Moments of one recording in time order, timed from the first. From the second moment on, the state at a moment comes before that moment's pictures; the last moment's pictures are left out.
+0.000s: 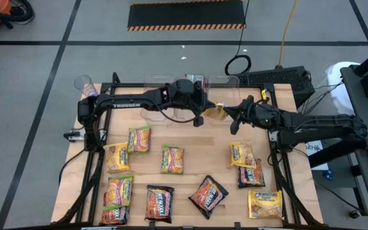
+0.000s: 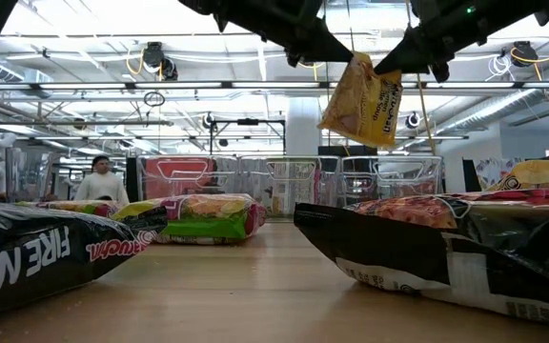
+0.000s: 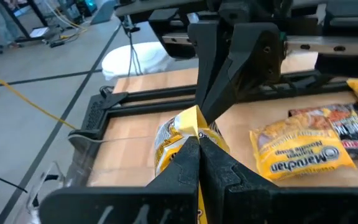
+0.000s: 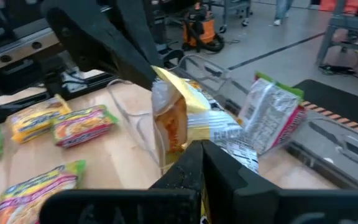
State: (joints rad) left arm 0.22 1.86 1.60 -0.08 0.13 0.25; right arm -0.11 0.81 0.58 -0.10 0.40 0.24
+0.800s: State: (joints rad) left arm 0.28 1.99 1.59 0.06 0.13 0.13; right arm -0.28 0.81 0.58 -0.10 0.45 0.22
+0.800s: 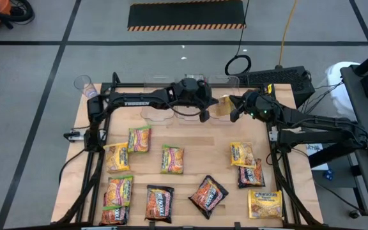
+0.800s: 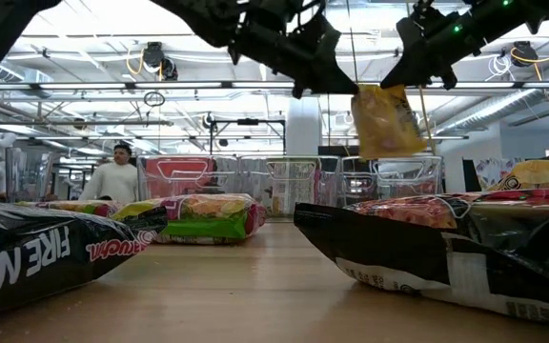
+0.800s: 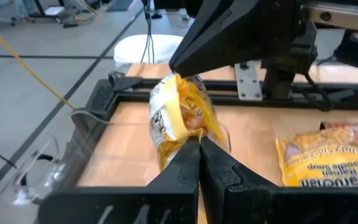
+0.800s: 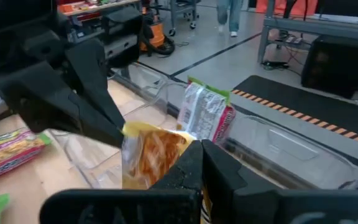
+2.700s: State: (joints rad) left arm 0.42 2.02 1.60 0.13 0.15 -0.01; right arm -0.54 0.88 0.58 -0.08 0.44 0.19
